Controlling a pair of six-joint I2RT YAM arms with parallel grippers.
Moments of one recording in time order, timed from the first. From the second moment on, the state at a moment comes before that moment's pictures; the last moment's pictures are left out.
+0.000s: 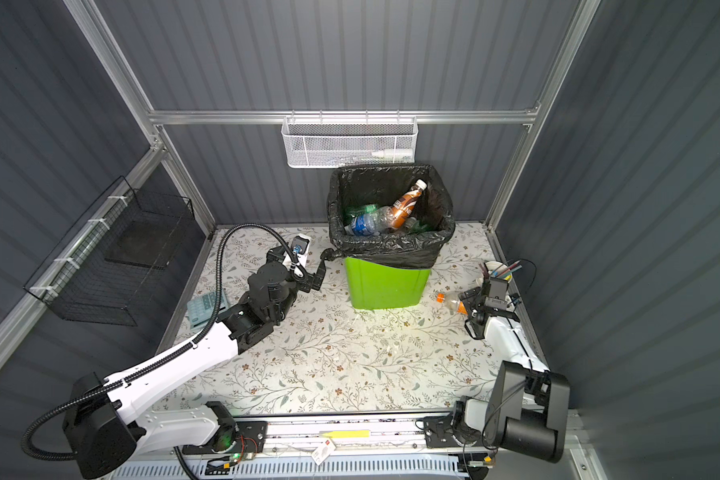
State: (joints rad) left arm -0.77 1.24 0.96 0.12 -0.52 0.20; right arm -0.26 1.30 0.68 -0.30 0.00 0.95
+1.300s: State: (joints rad) left arm -0.69 1.24 0.94 0.11 -0.44 0.09; right arm -0.26 1.50 0.75 -0.20 -0.15 0.72
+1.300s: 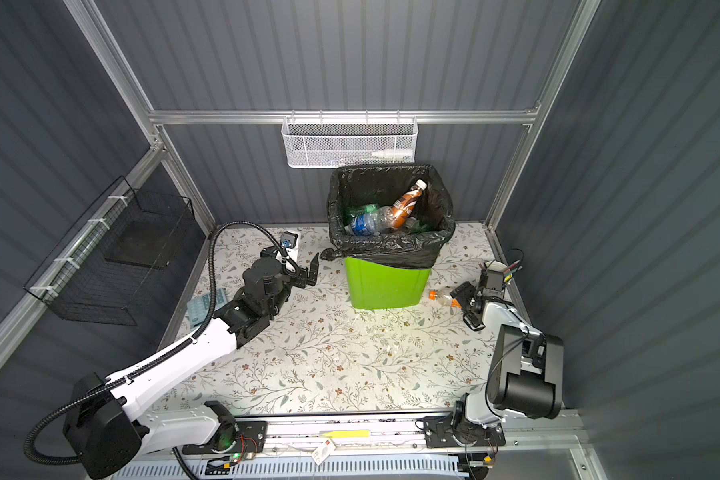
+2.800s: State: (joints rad) left arm -0.64 1.32 0.91 0.09 -0.40 -0.02; right arm -0.21 1.08 0.86 -0.30 -0.25 0.62
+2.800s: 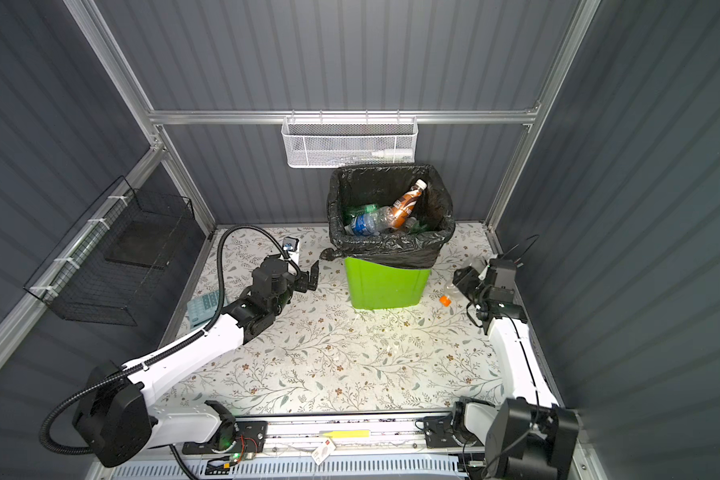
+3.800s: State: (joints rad) left arm -0.61 1.46 0.88 0.05 -0.36 -0.16; right arm 0.20 1.70 2.05 -0.32 -0.35 0.47
